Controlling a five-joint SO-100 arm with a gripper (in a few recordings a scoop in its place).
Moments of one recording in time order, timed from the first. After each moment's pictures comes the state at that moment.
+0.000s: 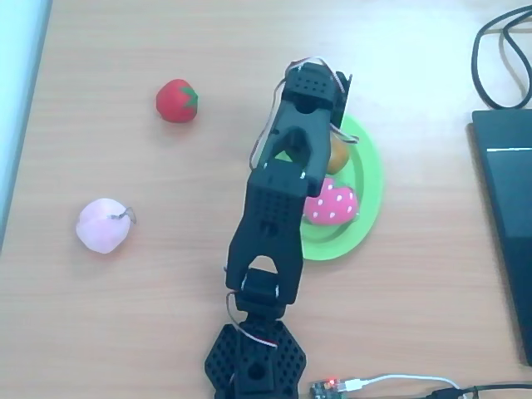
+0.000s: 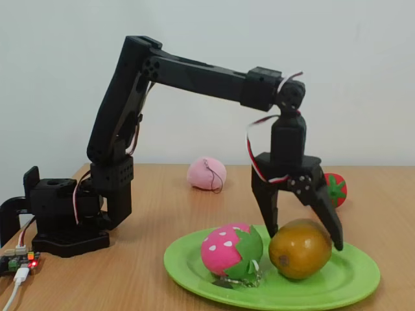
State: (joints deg) arm 17.8 70.9 72.5 85.2 14.8
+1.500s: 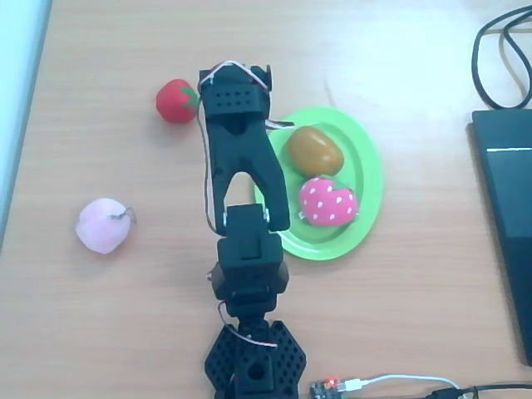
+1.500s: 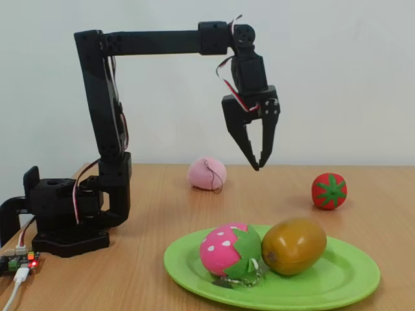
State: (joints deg) arm -3.5 100.7 89.9 85.6 11.3
